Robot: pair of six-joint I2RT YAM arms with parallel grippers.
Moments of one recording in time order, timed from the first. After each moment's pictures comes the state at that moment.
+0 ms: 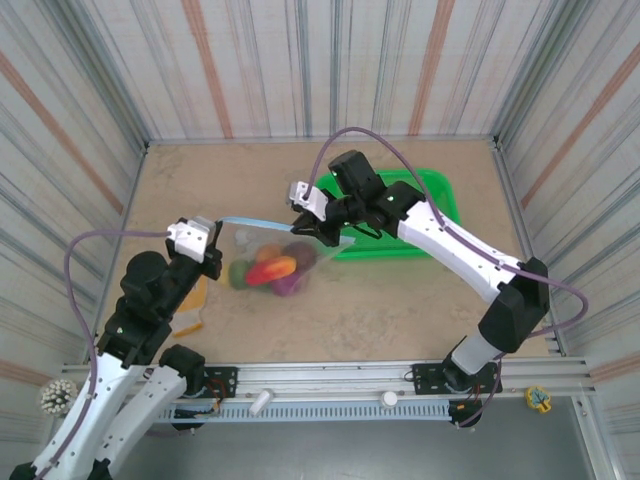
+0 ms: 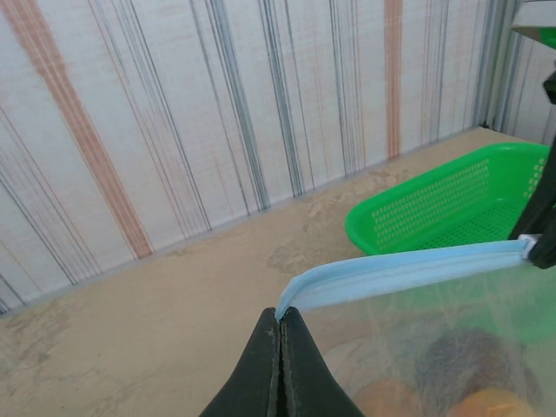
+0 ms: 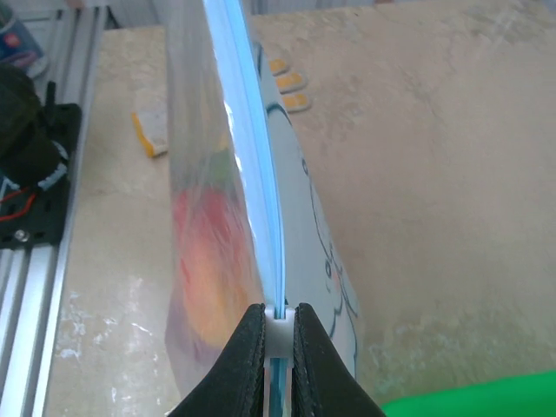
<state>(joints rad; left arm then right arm) -0.44 0.45 0.68 -0.32 -0.07 0.18 0.75 1.55 1.47 -0.65 -0.49 -0.44</state>
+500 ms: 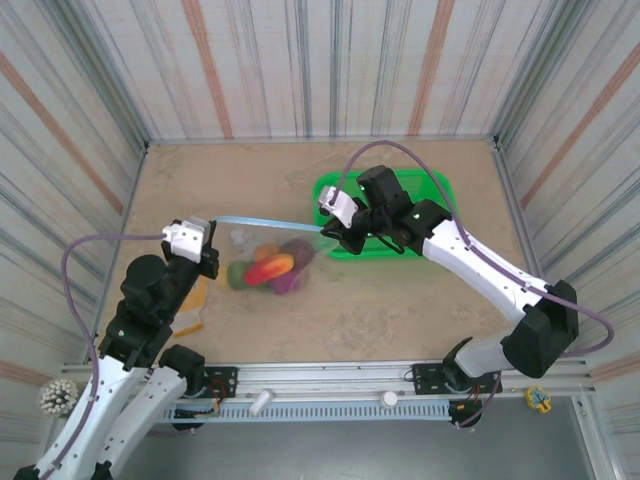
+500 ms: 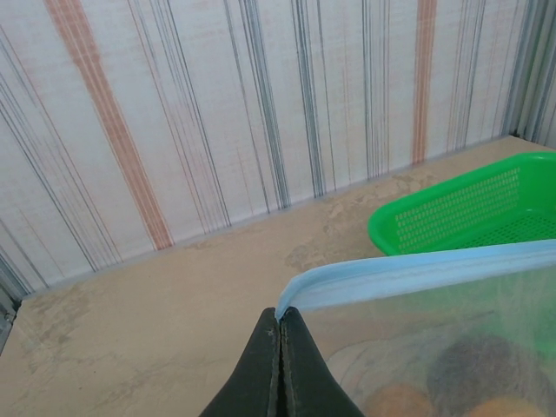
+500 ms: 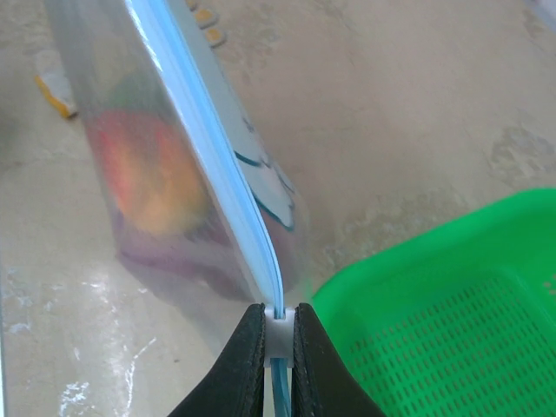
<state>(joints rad) -0.42 0.44 0.66 -0.30 -0.13 0.15 0.68 1.38 1.25 -0.60 -0.34 -0.36</state>
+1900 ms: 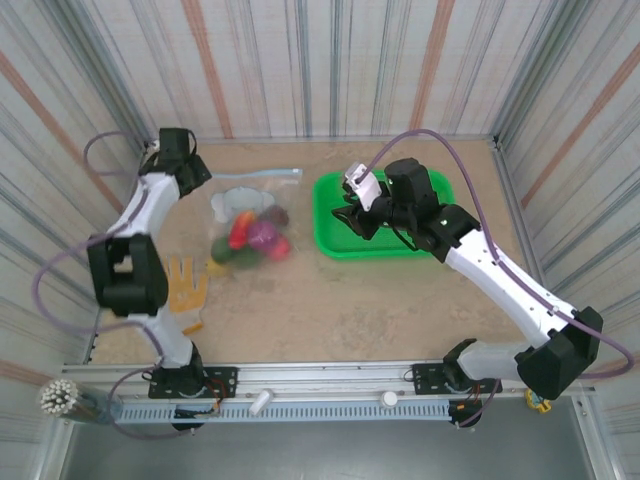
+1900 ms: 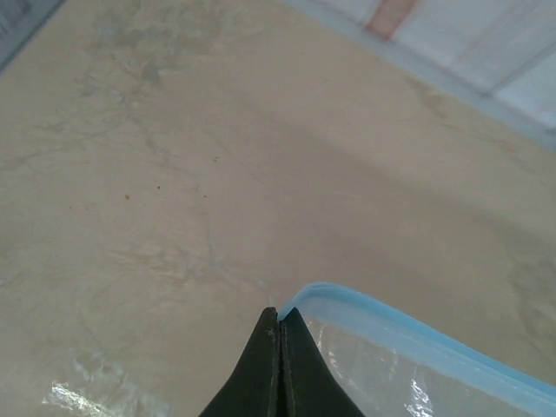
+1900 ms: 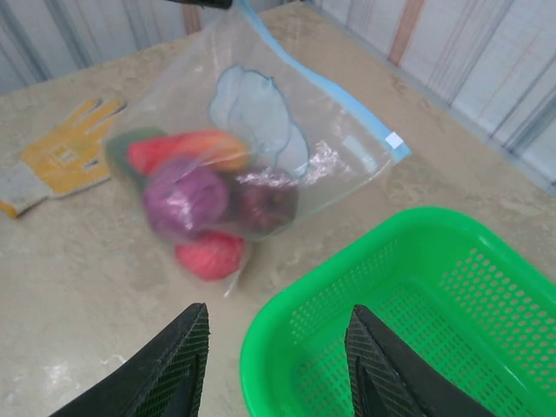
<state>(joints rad) 0.01 1.92 1.62 -0.62 -0.12 -0.50 0.63 1.26 1.24 -0.49 -0.24 -0.16</state>
